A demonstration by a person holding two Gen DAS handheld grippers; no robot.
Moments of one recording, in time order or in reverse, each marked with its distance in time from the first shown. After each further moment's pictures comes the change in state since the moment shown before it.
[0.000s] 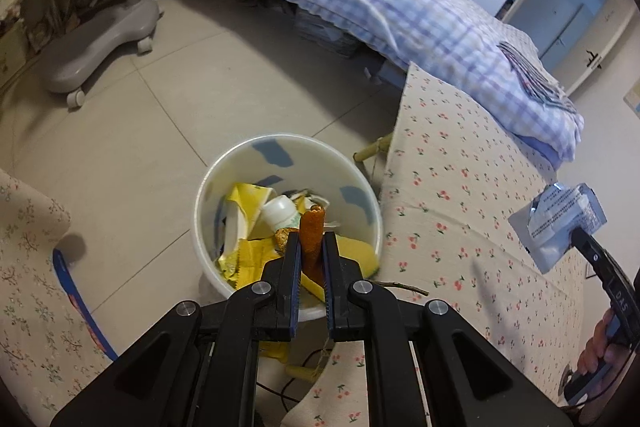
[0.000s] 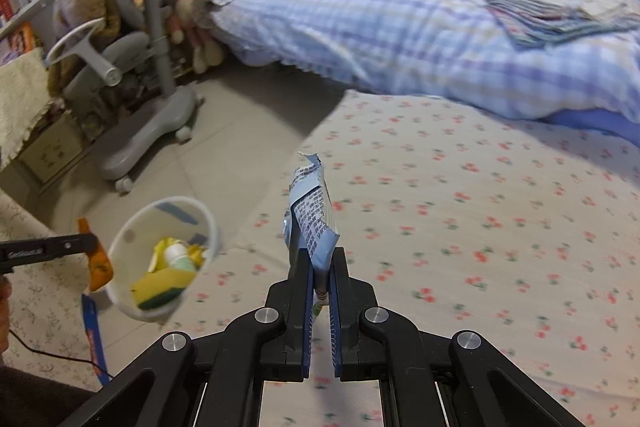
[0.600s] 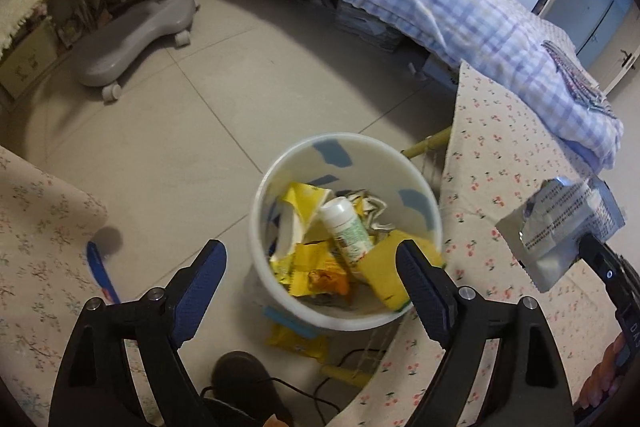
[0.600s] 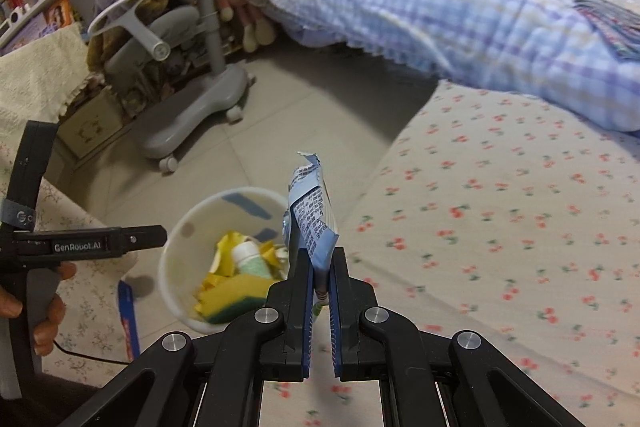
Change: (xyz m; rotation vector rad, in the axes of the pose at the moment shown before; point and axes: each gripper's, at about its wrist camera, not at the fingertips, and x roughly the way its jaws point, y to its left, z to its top) left arm 0.007 0.023 0.006 -0.016 0.030 0.158; right arm 0.048 0.073 0.008 -0.050 0.053 0.119
